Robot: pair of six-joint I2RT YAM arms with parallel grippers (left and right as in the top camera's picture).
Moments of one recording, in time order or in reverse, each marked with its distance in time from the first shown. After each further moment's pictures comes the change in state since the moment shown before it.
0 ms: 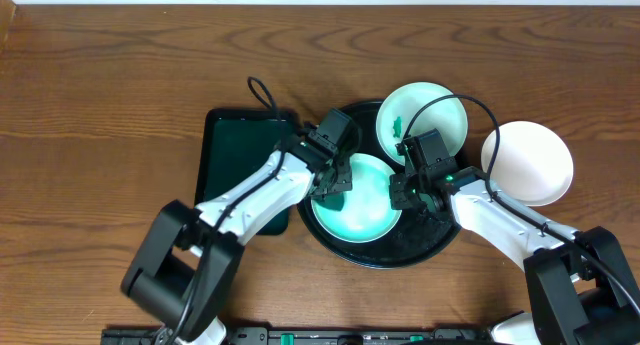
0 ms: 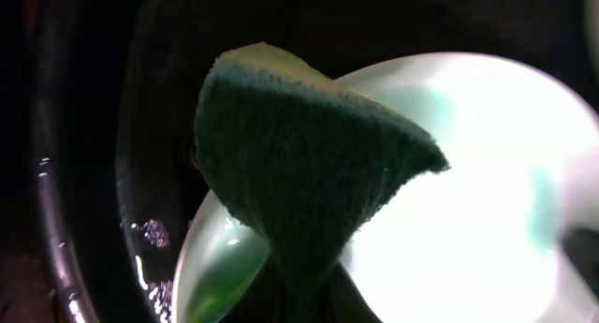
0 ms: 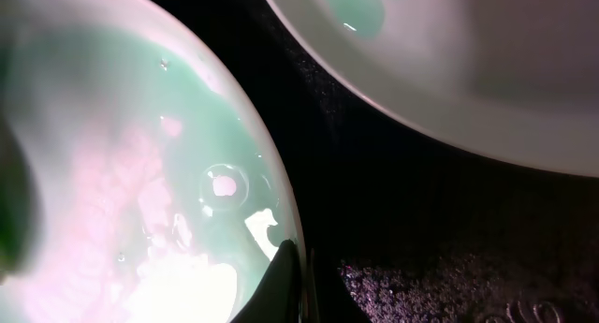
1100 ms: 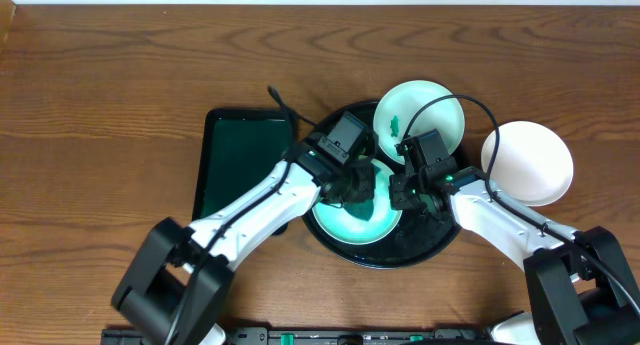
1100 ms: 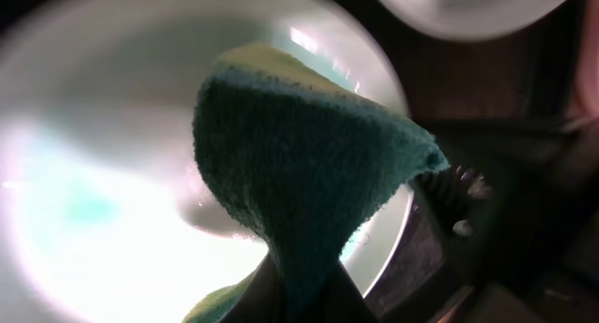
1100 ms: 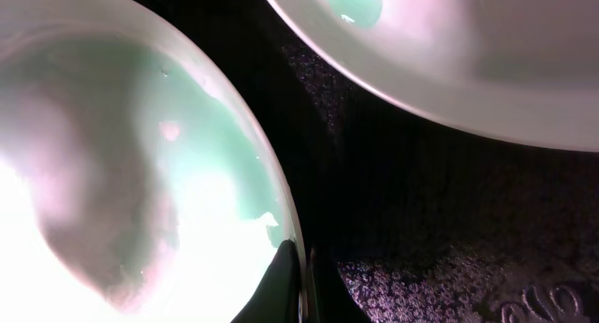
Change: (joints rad) left arm -0.072 -0.090 0.013 0.035 0.190 0.003; right arm 0.001 0.000 0.000 0.000 -0.003 0.000
